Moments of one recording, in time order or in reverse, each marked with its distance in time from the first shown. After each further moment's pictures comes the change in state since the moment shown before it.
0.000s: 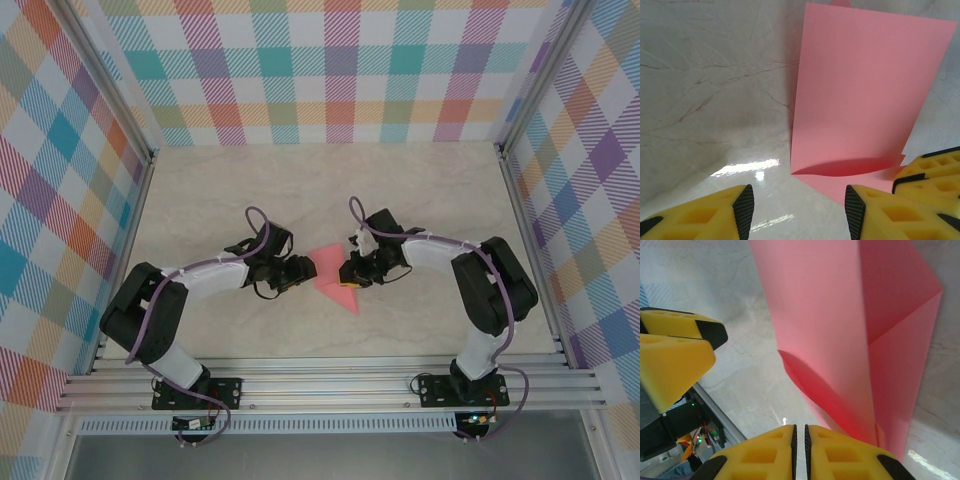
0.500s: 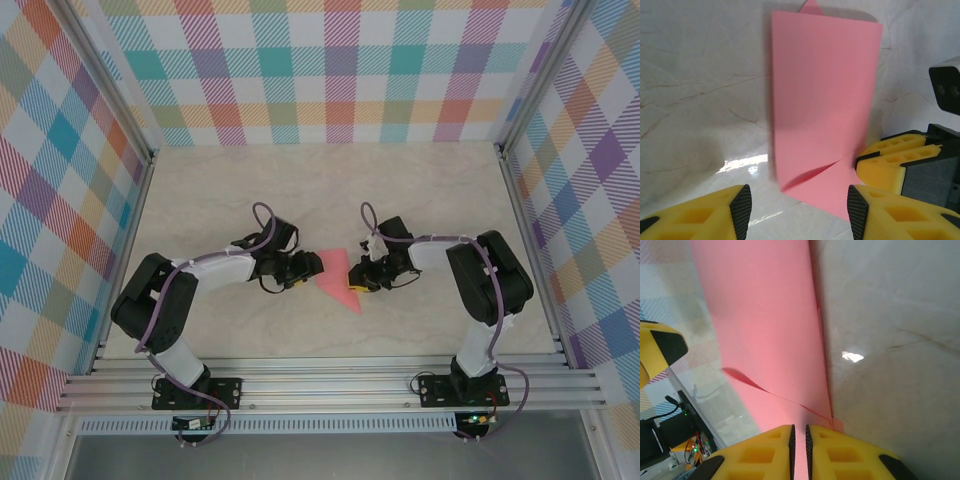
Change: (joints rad) left arm -0.002 0.076 0.067 0.015 0.057 0.001; right arm -0.091 0.063 -0.103 0.147 -0.061 -0.010
